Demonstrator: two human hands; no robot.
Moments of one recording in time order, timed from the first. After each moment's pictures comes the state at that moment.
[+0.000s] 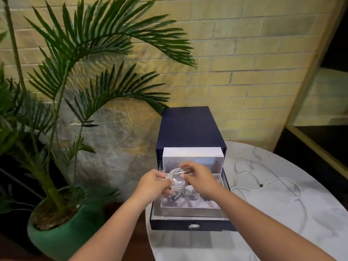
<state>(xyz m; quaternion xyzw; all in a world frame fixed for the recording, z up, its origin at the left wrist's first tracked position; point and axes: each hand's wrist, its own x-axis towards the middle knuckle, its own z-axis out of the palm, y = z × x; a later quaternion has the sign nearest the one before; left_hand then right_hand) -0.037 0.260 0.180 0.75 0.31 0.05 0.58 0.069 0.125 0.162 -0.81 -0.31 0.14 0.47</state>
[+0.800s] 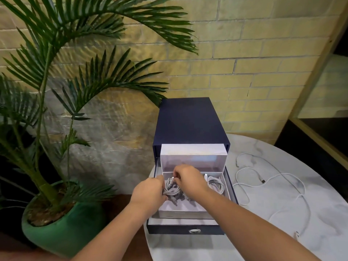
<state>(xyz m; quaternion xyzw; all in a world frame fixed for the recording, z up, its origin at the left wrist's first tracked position) -0.023 0.275 0.139 0.98 0.18 -0.01 0.09 0.087 0.162 0.126 -0.89 -0.40 0.04 0.23</state>
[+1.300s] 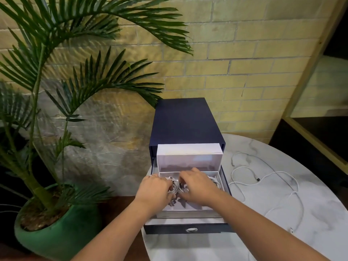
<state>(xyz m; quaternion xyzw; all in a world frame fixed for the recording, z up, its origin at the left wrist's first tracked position) -0.011 0.267 0.137 1.00 0.06 0.01 -0.03 0.088 0.123 0.124 -0.87 -0.47 0.03 0.13</state>
